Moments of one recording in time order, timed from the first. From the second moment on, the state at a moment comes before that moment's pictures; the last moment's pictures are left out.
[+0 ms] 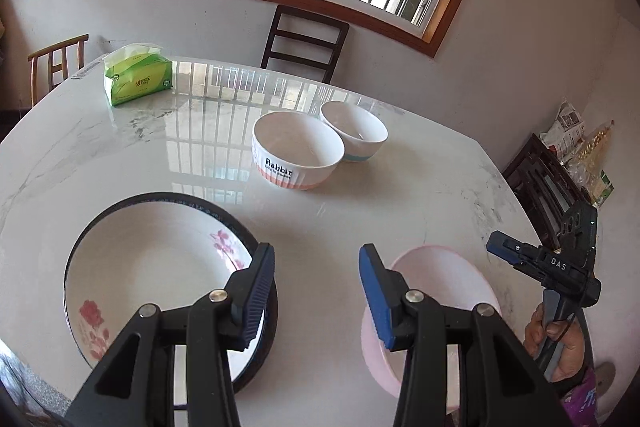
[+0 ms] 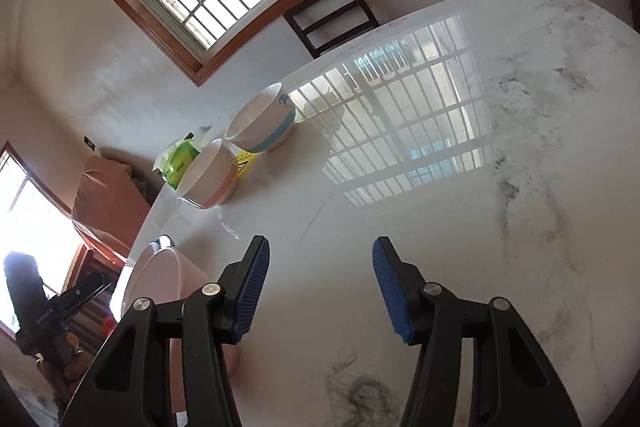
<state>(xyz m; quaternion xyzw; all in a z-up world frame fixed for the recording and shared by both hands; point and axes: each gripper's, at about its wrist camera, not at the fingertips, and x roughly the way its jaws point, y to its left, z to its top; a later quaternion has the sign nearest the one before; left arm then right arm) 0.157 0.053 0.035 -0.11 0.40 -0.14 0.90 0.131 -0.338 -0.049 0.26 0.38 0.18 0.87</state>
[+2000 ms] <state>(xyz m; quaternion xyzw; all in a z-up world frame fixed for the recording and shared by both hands) 0.227 0.018 0.052 -0.11 0.47 -0.15 0.86 0.228 -0.179 0.055 0.09 0.51 0.31 0.80</state>
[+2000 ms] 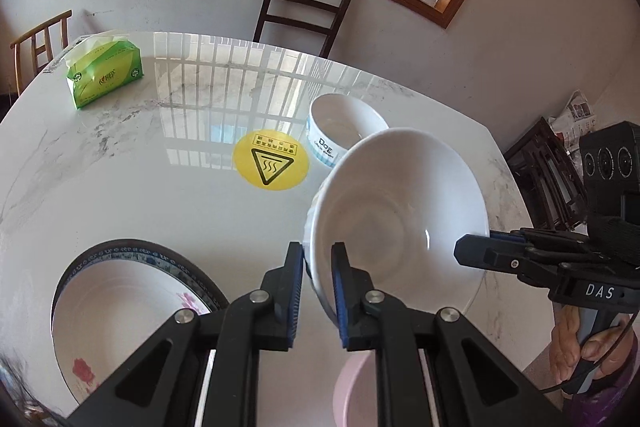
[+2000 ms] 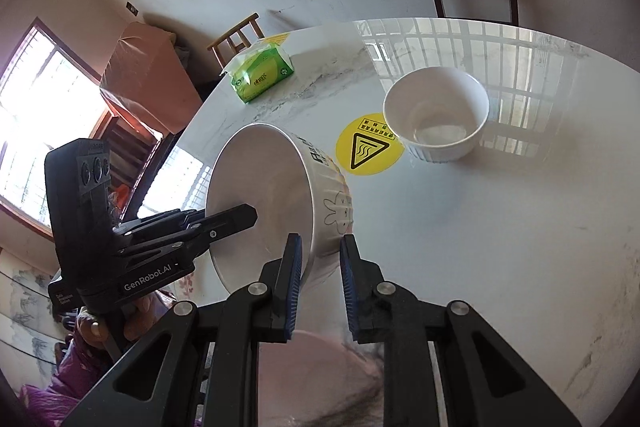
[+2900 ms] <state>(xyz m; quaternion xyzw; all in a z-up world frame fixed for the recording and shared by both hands) 0.124 -0.026 0.014 -0.07 0.52 -0.17 0.83 0.098 -0.221 0.011 0.13 0.55 0.28 0.78</state>
